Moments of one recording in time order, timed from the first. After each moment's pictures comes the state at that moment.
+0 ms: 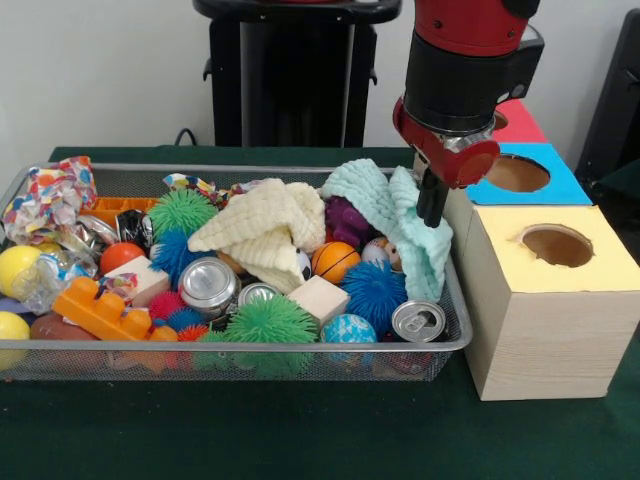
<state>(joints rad) -0.01 -0.52 -0.14 1.41 0.12 0.79 2.76</state>
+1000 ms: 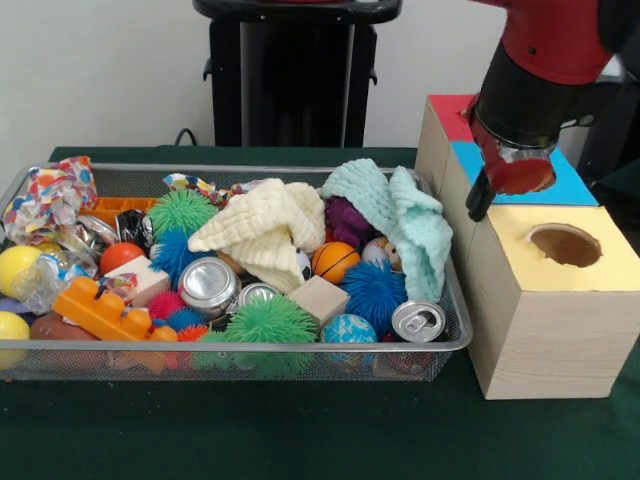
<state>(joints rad) 0.19 -0.36 -0.34 1.23 0.25 1.02 3.09</state>
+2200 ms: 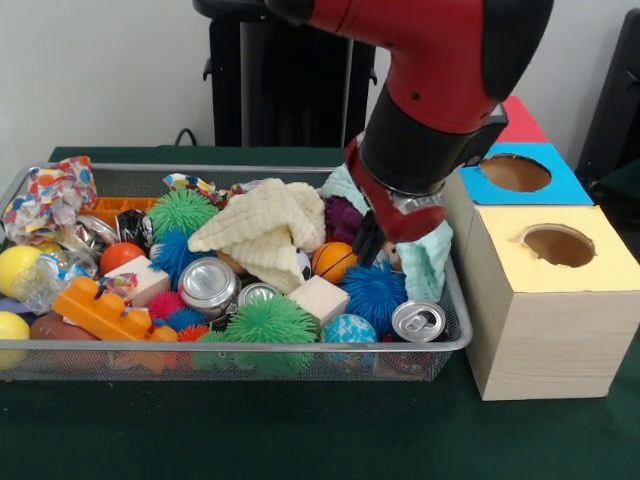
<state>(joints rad) -0.01 -0.33 -0.21 1.10 -0.06 1.00 2.83</state>
